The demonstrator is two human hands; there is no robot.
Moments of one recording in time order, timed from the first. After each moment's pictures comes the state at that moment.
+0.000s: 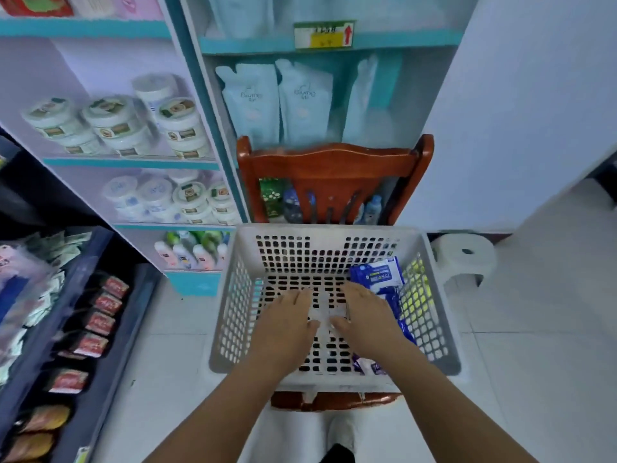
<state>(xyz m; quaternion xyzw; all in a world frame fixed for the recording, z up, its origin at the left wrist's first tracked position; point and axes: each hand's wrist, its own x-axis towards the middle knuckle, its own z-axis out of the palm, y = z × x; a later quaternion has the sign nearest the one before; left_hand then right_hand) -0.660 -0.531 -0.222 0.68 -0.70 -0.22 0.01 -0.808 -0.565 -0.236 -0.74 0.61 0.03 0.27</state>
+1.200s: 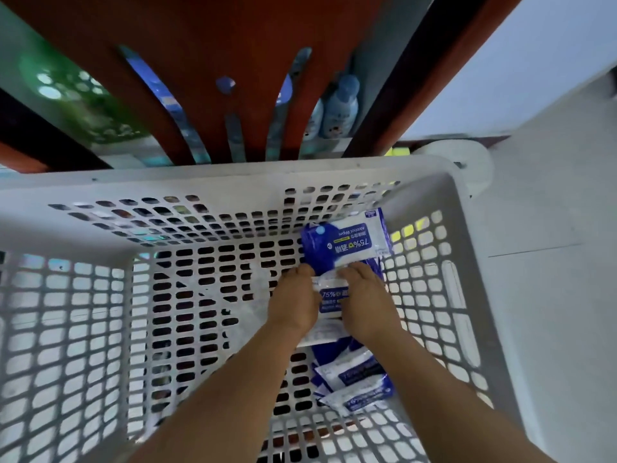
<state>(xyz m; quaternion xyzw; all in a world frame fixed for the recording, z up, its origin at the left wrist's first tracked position) -0.777 -0.704 -0.532 0.67 -0.61 -0.43 0.03 -0.906 -0.693 -0.500 -0.64 0.69 0.05 0.33</state>
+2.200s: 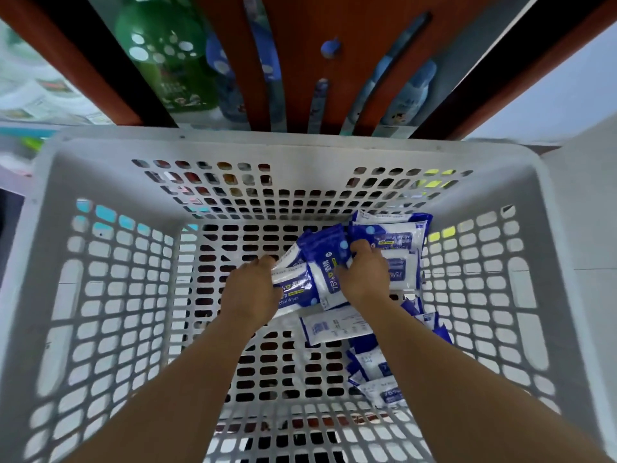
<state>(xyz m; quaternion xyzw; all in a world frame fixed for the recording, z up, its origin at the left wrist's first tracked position) -0.655 -0.681 -0.536 0.72 -0.62 -0.31 -0.01 -0.836 -0.718 -0.535 -0.53 0.77 -0.01 0.36</state>
